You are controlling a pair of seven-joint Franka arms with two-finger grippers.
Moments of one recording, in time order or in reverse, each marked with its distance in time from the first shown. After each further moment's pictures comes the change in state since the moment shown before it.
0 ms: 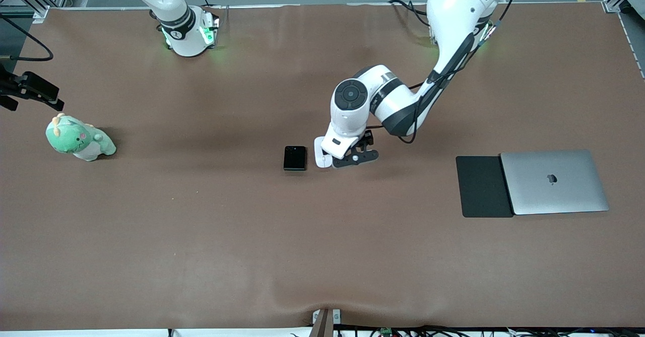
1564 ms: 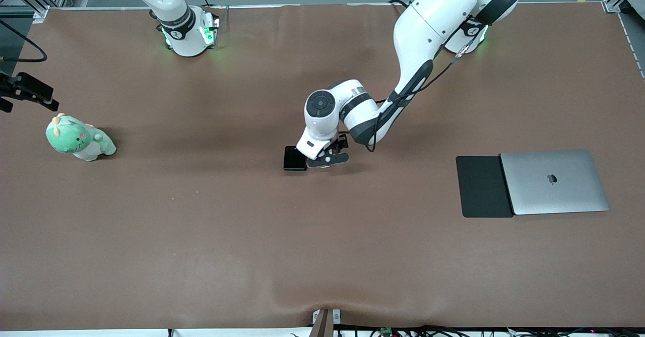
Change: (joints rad) left arm -0.119 0.215 0.022 0.154 0.056 0.054 -0.049; right arm -0.031 0.008 0.000 -0.003 0.004 -0.001 -0.067
